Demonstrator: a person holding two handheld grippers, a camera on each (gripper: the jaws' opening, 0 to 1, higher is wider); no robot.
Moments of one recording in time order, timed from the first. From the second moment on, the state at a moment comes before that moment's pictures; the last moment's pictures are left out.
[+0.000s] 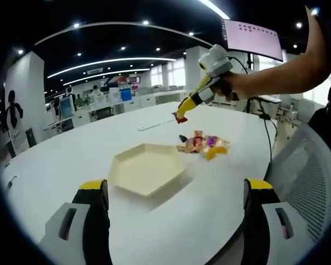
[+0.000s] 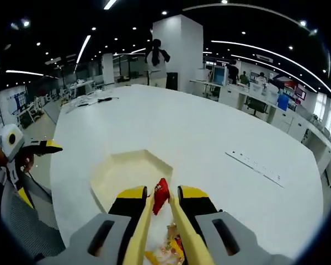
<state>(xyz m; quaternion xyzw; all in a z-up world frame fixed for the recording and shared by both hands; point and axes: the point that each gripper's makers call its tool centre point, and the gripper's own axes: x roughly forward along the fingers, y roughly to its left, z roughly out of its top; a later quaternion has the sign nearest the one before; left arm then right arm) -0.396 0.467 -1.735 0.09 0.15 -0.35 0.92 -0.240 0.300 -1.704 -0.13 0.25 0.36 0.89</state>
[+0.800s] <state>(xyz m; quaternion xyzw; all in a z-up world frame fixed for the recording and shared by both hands) -0.394 0.469 -1.733 0.09 0.14 -0.35 0.92 -0.234 0.351 -1.690 -0.13 0.24 0.39 0.88</state>
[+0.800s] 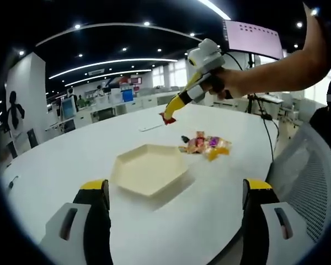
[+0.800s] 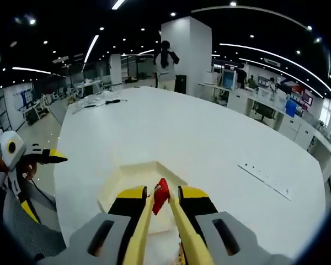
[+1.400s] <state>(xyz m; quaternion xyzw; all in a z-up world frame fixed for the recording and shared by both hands) -0.394 0.469 -1.734 0.10 0.14 -0.34 0.92 -0.224 0.399 -1.686 -0.13 0.23 0.41 0.87</state>
